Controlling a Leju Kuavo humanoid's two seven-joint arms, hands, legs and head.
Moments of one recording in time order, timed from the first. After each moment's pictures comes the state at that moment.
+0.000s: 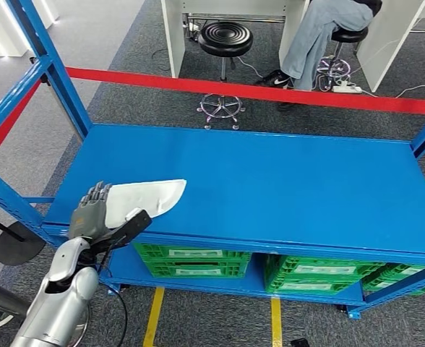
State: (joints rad) left arm -0.21 -0.01 -0.14 -1.22 -1.13 0.13 0.22; right arm -0.03 0.11 -0.38 -0.22 0.59 -0.27 -0.18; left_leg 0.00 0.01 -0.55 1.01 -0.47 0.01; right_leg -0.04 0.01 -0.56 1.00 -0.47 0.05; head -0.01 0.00
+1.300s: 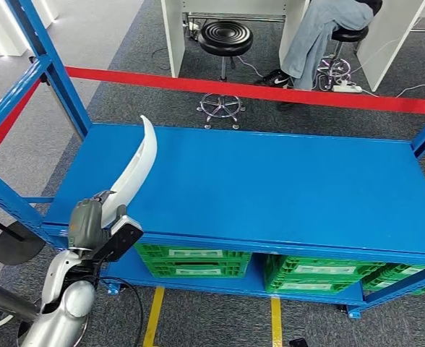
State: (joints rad) left arm -0.06 -0.05 -0.14 -1.47 -0.88 0.27 -0.07; right arm -0.03 0.12 -0.40 -0.22 0.62 -0.28 -0.21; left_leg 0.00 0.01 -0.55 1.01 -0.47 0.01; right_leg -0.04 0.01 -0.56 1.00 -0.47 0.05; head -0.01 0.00
